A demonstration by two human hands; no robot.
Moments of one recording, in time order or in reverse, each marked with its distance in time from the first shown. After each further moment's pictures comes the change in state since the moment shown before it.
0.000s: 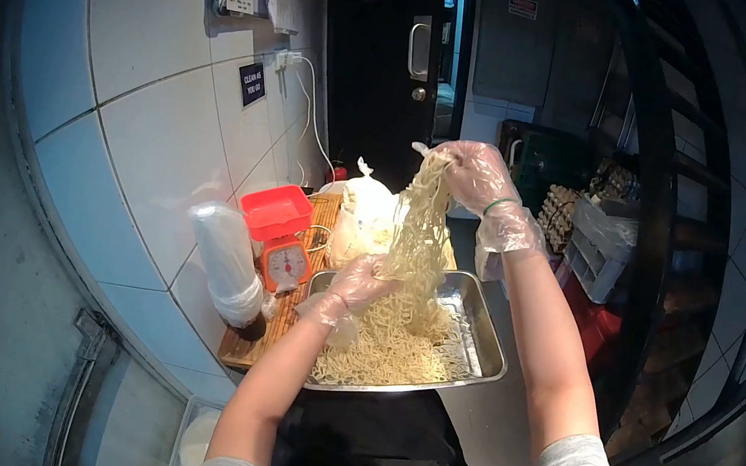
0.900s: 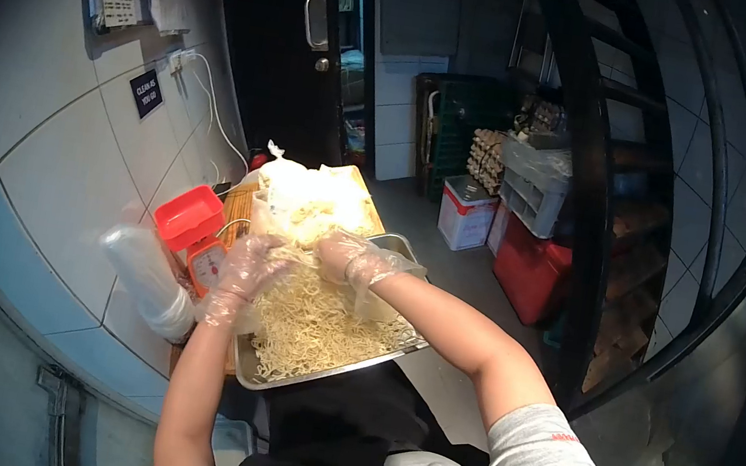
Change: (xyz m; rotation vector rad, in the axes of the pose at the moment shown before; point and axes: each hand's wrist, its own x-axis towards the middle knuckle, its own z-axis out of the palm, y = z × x) left_hand -0.021 0.028 -0.045 0.509 0.064 0.084; right_hand -0.089 0.073 0.117 -0.473 -0.566 0.005
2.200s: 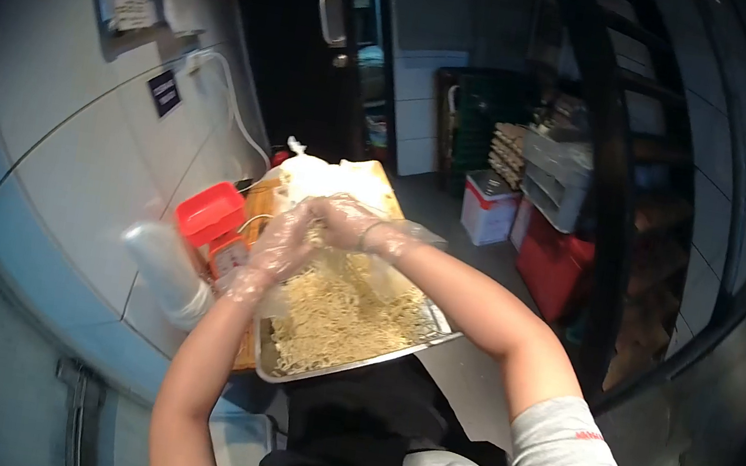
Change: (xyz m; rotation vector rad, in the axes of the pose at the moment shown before) left_hand 0.030 0.028 -0.002 -0.040 -0.008 0.194; right_hand 0.016 -0.013 -0.038 0.344 0.254 -0.283
